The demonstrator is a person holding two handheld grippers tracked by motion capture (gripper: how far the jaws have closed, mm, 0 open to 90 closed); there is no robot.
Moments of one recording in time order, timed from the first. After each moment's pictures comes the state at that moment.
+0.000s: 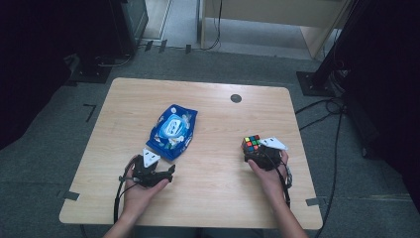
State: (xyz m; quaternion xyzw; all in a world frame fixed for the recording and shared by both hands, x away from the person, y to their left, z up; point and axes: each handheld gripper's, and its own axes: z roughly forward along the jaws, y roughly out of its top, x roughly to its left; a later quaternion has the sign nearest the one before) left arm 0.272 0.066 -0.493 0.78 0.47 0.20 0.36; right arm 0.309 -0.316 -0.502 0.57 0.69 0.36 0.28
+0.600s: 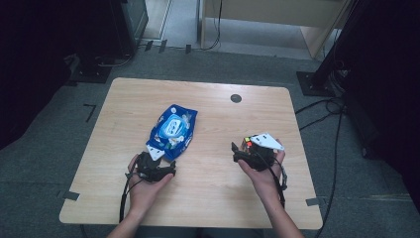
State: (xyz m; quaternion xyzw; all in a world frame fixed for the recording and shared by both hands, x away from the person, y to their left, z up) left arm 0.289 0.058 -0.505 0.76 0.52 0.22 0.31; right arm 0.283 -0.273 -0.437 0.52 0.69 0.42 0.29
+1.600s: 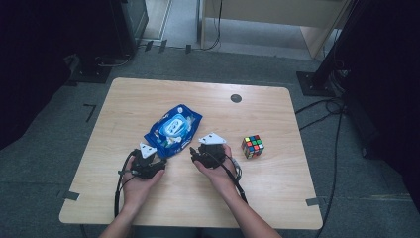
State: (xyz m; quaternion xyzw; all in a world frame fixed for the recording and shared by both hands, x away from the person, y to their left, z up) left arm 0.299 0.080 -0.507 0.76 0.51 0.20 0.34; right arm 0.319 -0.149 -0.484 0.46 0.77 0.39 0.20
